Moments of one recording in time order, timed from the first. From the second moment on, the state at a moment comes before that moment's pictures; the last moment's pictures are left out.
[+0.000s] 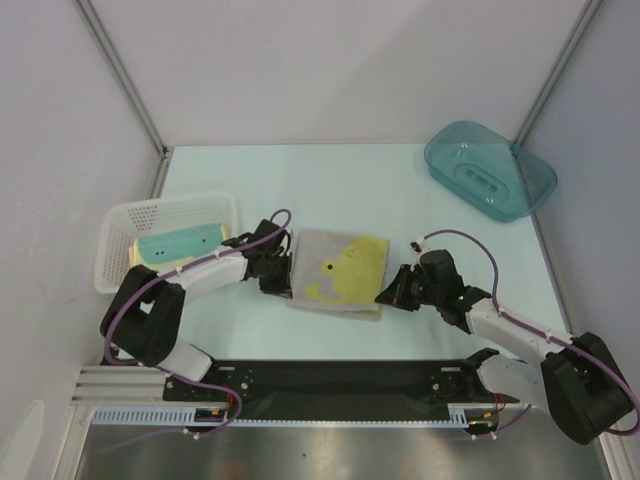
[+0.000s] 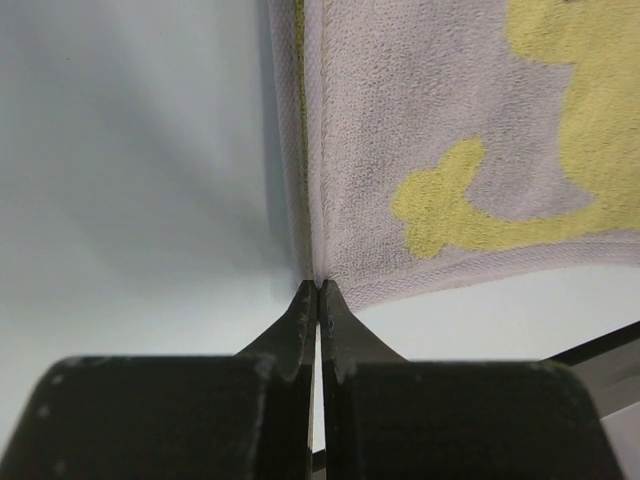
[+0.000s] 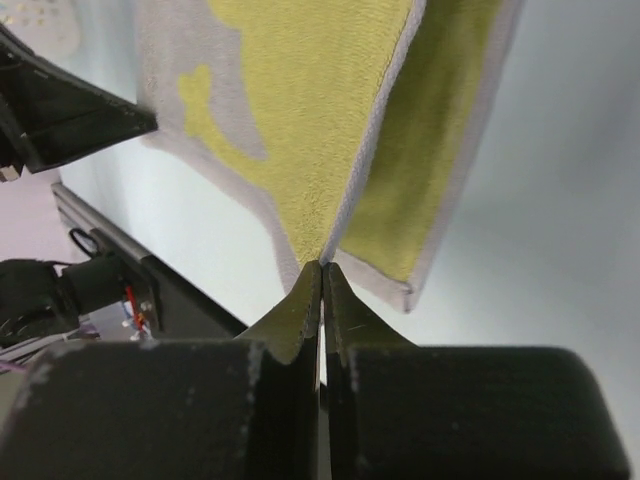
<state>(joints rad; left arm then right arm) -0.52 1.51 0.81 -0.49 0.18 -0.46 0.51 1.09 0.39 -0.01 -0.35 0.80</state>
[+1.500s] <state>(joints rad) -0.52 1.47 0.75 -0.53 0.19 -0.47 0.62 1.06 0.19 0.11 -0.27 0.99</state>
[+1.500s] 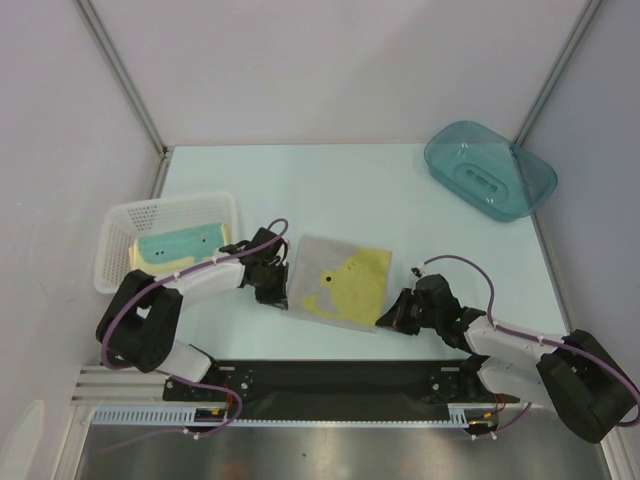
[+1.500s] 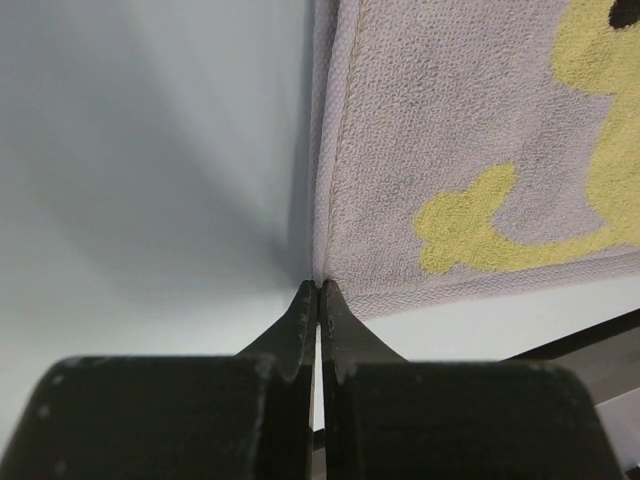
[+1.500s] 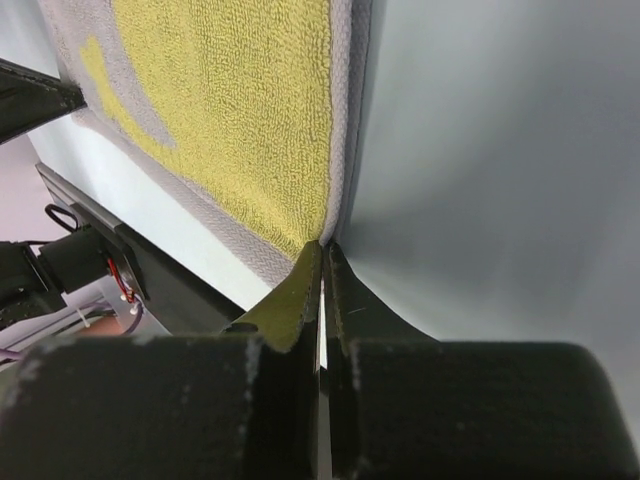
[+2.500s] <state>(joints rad) -0.52 1.83 1.33 -0.57 0.24 -0.32 0.55 1.23 0.46 0.08 -0.28 0.76</state>
